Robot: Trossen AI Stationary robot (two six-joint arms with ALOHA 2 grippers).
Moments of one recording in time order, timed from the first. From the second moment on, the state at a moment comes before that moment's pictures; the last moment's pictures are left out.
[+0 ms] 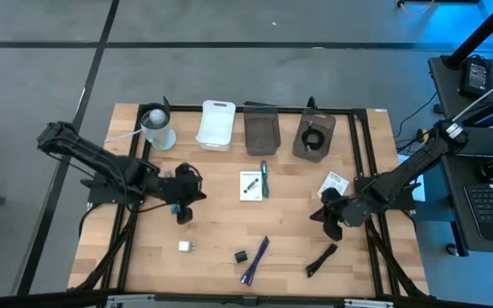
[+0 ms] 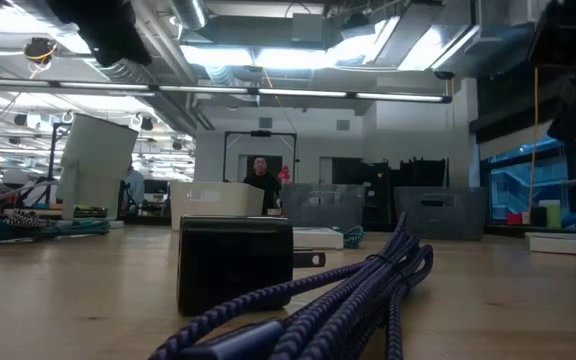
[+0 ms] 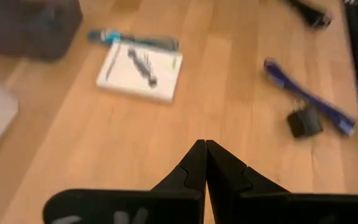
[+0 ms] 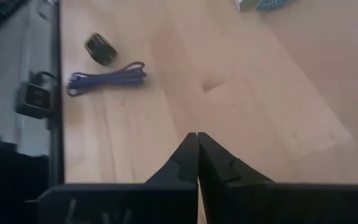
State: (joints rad) left arm -0.39 1.09 0.85 -0.60 -0.34 -0.54; right arm 0.66 0.93 0.42 -0.23 0.37 1.01
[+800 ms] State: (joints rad) left arm -0.46 1.50 0.96 -0.73 -0.01 -0.82; right arm 0.66 0.85 0.32 -0.12 0.35 0.99
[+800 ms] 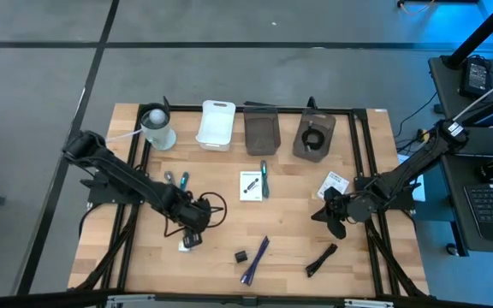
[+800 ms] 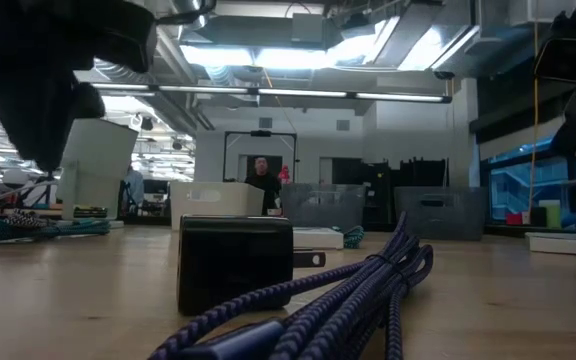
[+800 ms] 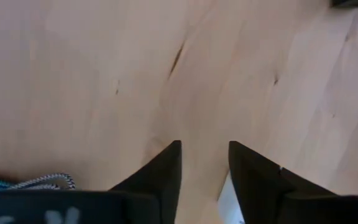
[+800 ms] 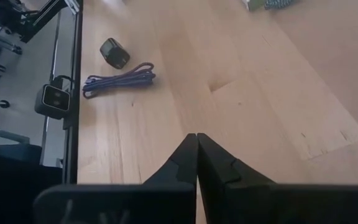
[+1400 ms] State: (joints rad) left arm -0.55 1.53 1.05 -0.89 -0.07 -0.92; right arm 0.66 0.85 0.32 -0.14 0.35 0.96
